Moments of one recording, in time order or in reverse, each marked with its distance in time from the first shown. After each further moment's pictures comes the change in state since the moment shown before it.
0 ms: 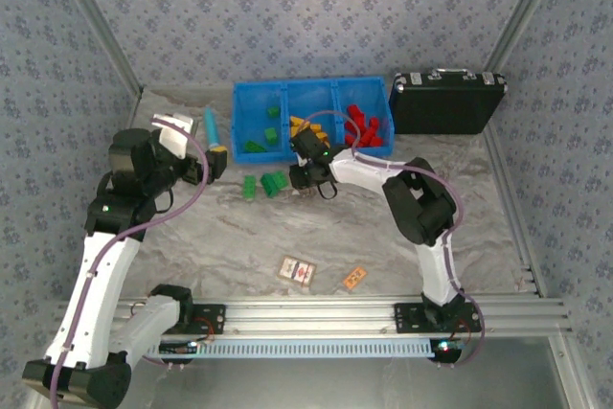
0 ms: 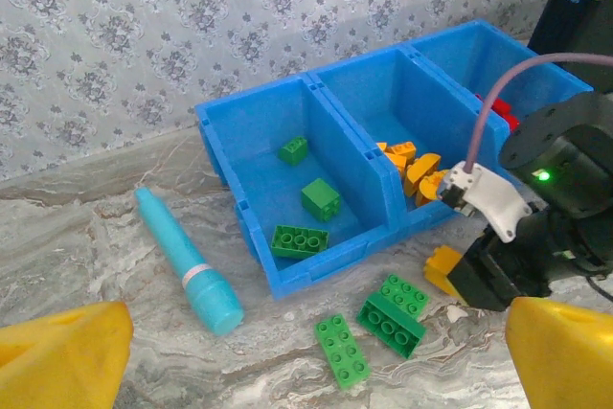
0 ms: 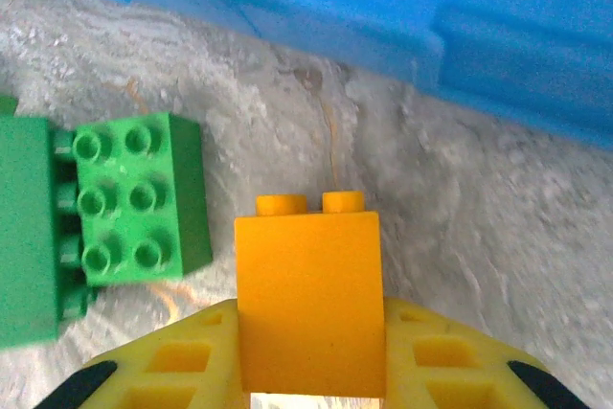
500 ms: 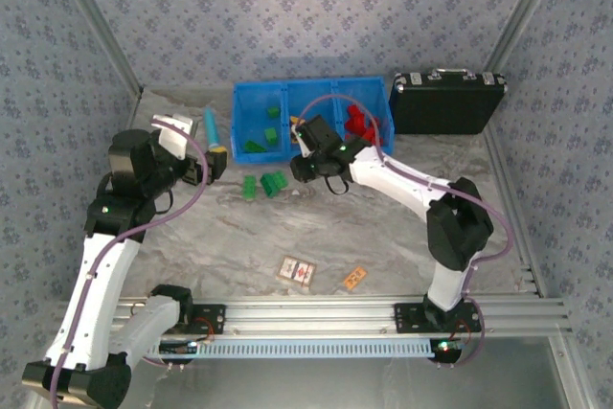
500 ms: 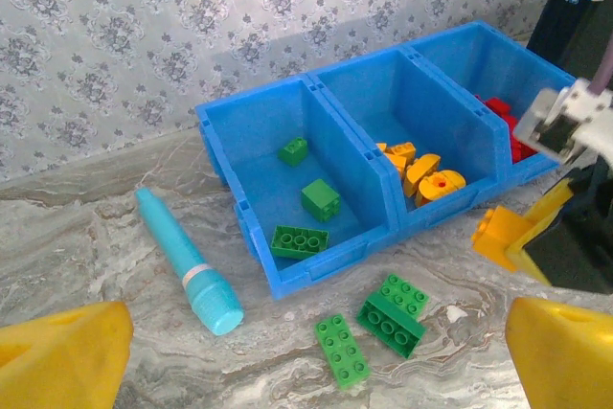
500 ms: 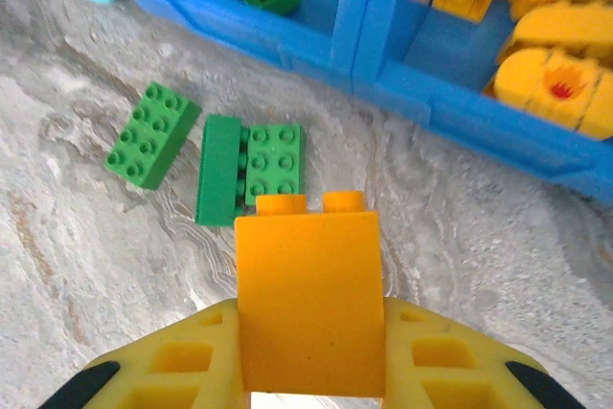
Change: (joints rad) left arm 0.000 -0.007 -0.004 0.000 0.000 0.000; right arm 0.034 -0.260 0.018 -0.138 0.019 -0.085
